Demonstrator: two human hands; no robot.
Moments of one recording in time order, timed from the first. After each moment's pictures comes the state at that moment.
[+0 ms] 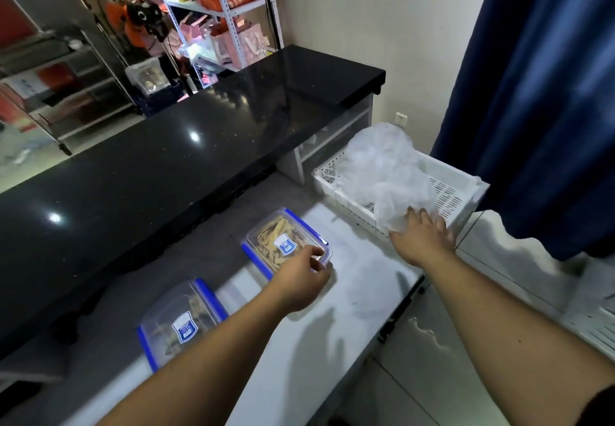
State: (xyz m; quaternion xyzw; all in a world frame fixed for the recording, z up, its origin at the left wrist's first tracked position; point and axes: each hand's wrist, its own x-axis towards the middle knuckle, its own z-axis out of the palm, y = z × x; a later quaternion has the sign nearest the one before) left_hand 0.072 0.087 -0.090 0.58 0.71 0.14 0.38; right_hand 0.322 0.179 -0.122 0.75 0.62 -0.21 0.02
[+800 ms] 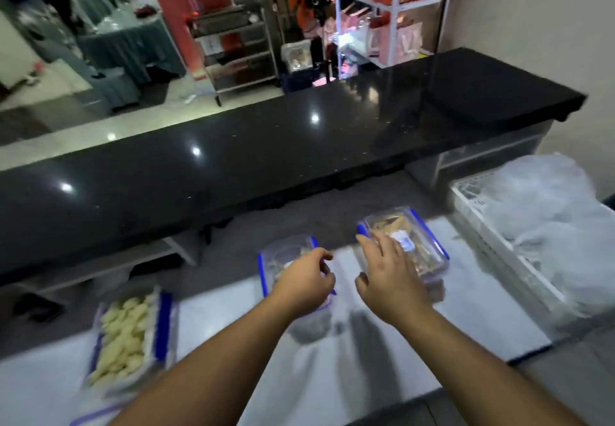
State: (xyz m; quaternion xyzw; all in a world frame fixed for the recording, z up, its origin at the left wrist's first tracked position) left_hand -0.061 -0.022 -0.076 0.45 0.83 0.18 0.28; right_hand 0.100 0.058 -0.097 0.42 0.88 -0.15 -0.16
